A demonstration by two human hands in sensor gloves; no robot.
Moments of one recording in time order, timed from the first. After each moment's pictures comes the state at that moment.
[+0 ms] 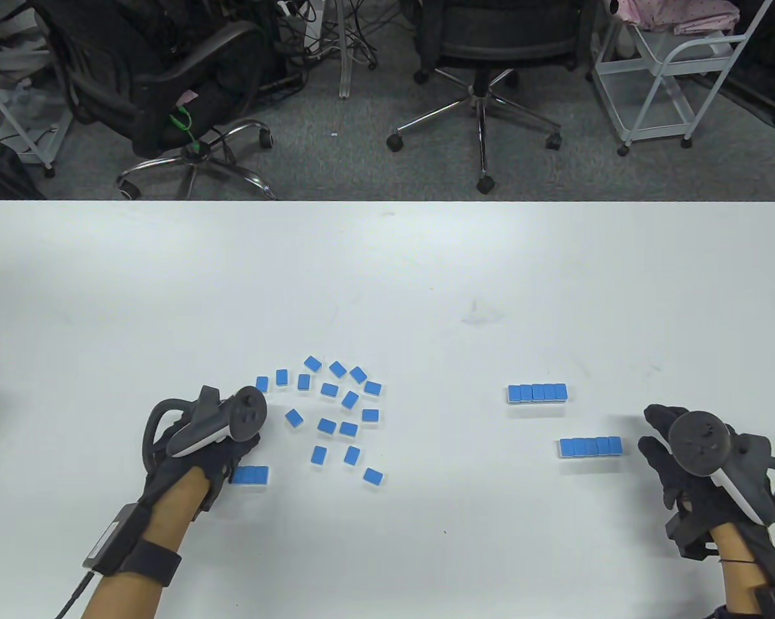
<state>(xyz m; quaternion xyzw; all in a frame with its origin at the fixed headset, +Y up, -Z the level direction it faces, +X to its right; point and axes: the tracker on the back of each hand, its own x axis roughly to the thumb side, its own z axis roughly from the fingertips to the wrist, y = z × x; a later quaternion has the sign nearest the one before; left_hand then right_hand) -0.269 -0.745 -0.258 -0.15 -0.10 -0.07 0.98 0.340 -0.694 -0.181 -0.12 0.02 0.99 0.05</state>
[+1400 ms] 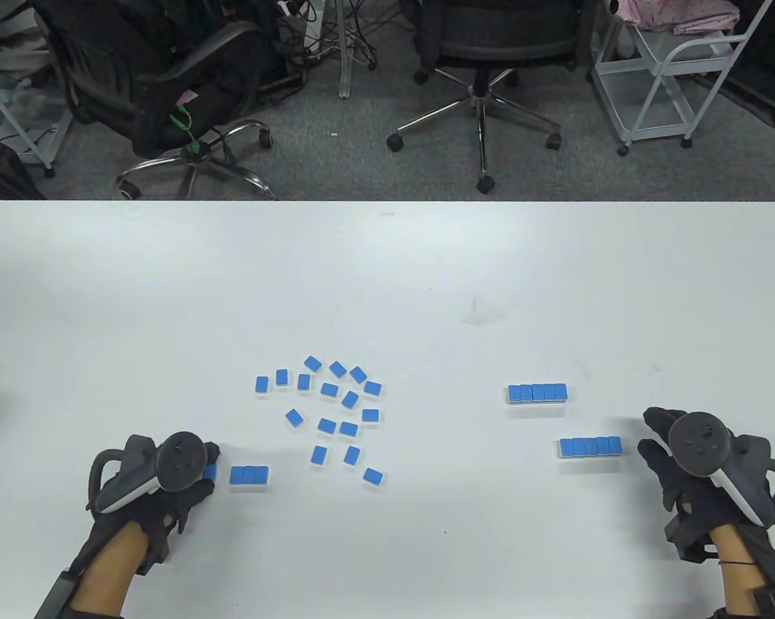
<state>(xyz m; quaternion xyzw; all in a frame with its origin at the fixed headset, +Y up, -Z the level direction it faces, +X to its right) -0.324 -0.745 -0.199 -0.15 -0.11 0.00 0.98 0.340 -0.695 -0.179 -0.13 0.03 0.99 0.06</state>
